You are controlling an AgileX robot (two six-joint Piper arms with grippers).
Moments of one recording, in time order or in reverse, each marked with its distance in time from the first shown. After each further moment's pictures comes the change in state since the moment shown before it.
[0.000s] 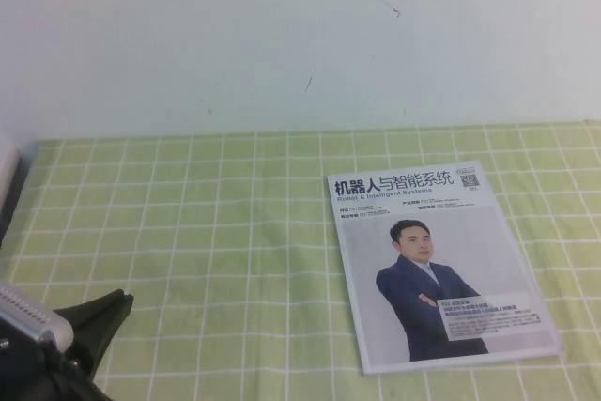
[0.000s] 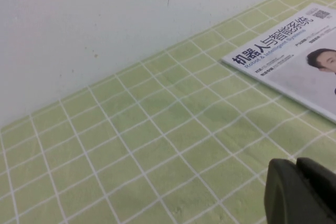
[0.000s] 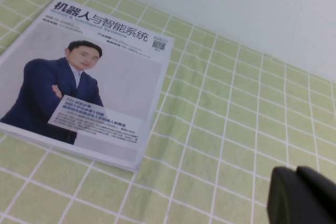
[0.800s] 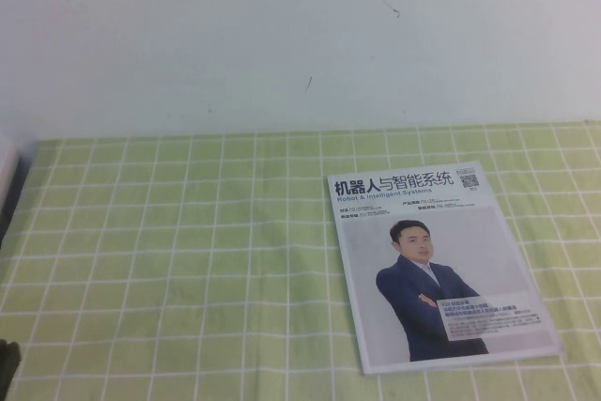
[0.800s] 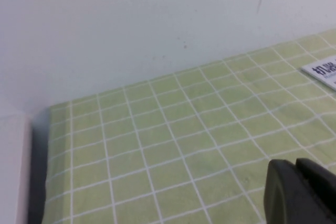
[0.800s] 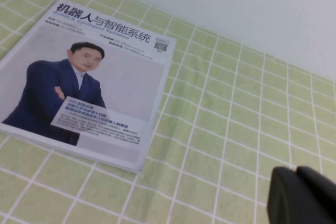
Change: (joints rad) right arm 0.000 0.000 0.000 0.009 0.000 0.000; left arm 0.162 -0.484 0.127 -0.051 0.263 -0.022
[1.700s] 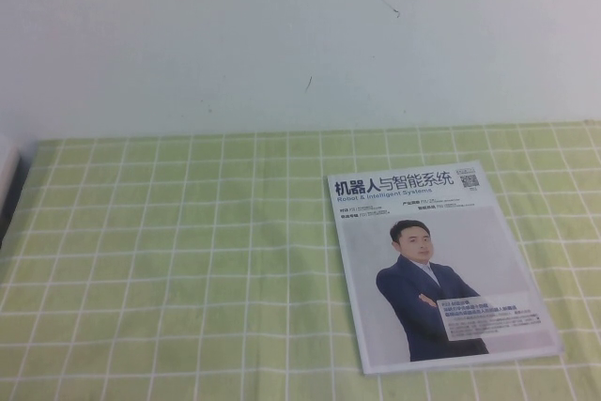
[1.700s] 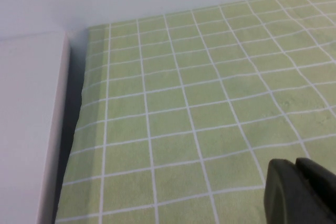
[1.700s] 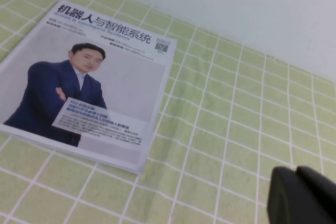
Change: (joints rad) right arm 0.000 0.000 0.000 0.002 -0.001 0.000; left arm 0.157 -0.254 0.119 -0.190 0.244 0.156
